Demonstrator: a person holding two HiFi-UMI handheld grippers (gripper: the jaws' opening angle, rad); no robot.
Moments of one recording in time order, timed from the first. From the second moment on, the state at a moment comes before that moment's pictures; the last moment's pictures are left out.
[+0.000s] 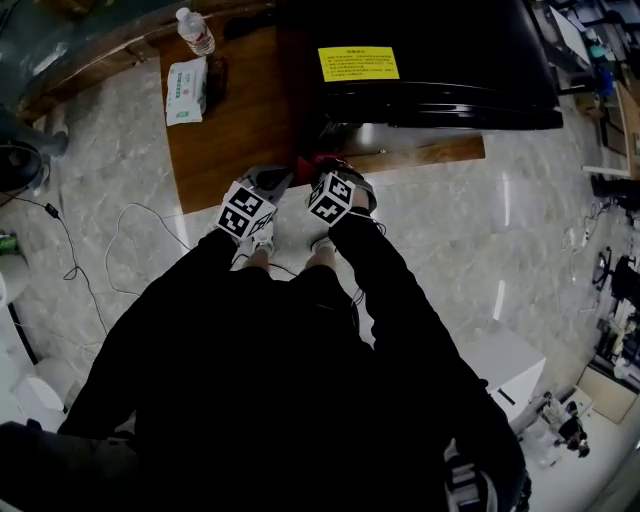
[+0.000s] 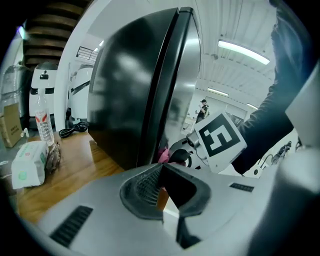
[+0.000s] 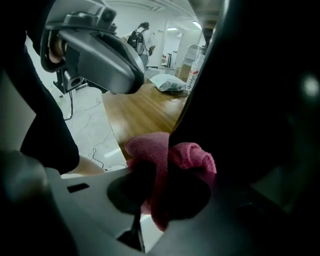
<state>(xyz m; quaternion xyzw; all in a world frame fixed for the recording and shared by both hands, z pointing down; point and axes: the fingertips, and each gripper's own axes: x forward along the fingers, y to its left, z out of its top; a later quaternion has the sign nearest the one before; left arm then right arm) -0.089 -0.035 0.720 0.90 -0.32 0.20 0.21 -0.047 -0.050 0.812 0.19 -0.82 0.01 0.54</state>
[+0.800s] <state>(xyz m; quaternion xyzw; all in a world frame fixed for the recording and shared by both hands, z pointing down) 0.069 -0.007 0.447 0.98 -0.18 0.01 0.04 0.125 -0.051 0.482 0.50 -0.81 -0.06 0.31</state>
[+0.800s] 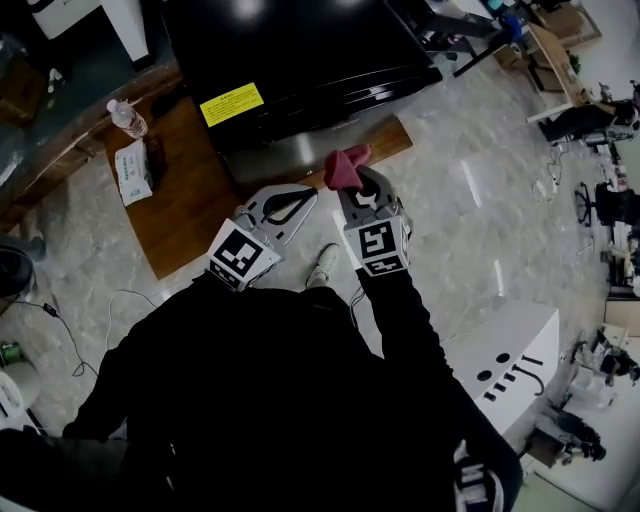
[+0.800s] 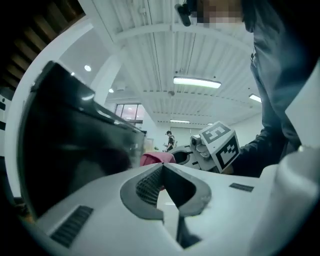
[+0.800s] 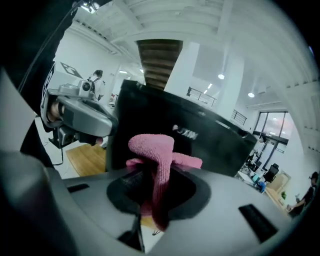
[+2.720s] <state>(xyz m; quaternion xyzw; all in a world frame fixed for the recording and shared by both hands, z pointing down) 0.245 -0.114 0.732 0.84 -0.41 0.22 0.26 0.251 -0.136 0.757 0.18 -0.89 -0.06 0.41</state>
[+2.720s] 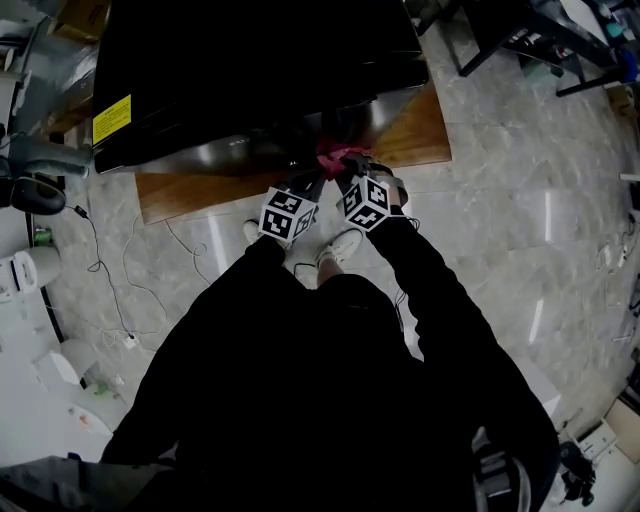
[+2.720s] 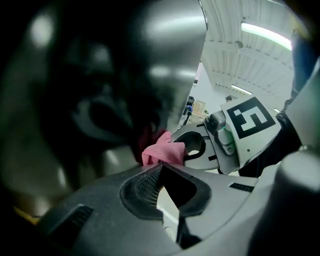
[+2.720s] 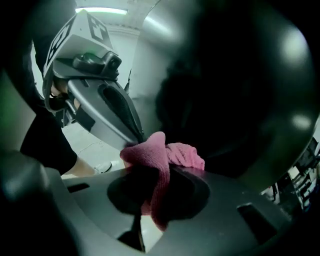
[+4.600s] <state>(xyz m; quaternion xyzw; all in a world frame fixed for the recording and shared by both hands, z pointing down) 0.480 -0.126 0.435 0.89 -0.46 0.02 0.04 0.529 -0.127 0.433 0.24 -0.97 0.04 0.05</state>
